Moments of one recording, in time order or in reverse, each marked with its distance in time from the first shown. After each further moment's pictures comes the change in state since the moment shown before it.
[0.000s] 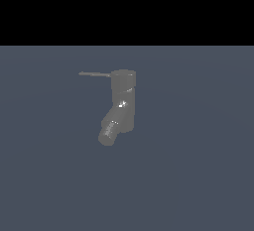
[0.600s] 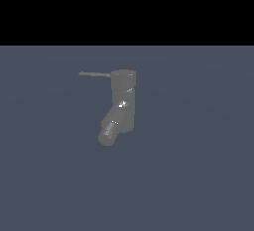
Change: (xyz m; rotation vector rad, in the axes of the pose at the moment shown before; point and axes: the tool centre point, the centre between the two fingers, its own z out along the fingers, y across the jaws) arm 0.002 0.010 0.002 0.035 -0.024 0.030
